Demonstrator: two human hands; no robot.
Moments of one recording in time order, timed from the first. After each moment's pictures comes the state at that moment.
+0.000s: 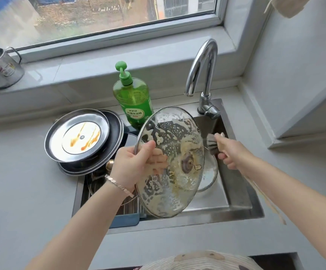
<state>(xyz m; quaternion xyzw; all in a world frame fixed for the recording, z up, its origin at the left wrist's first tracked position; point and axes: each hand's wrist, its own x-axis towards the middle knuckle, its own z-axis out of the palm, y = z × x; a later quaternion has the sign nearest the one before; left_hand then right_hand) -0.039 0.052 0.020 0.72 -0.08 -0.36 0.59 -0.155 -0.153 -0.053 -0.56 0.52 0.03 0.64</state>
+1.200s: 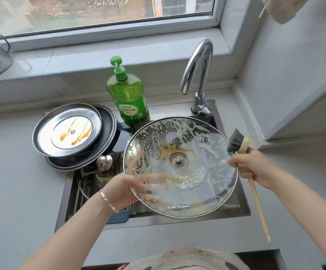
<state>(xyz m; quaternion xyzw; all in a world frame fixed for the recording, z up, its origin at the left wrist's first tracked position) -0.034 0.089 -0.044 0.45 0.00 -0.65 0.61 -0.218 -0.166 -0.035 -0.57 0.47 0.02 0.68</state>
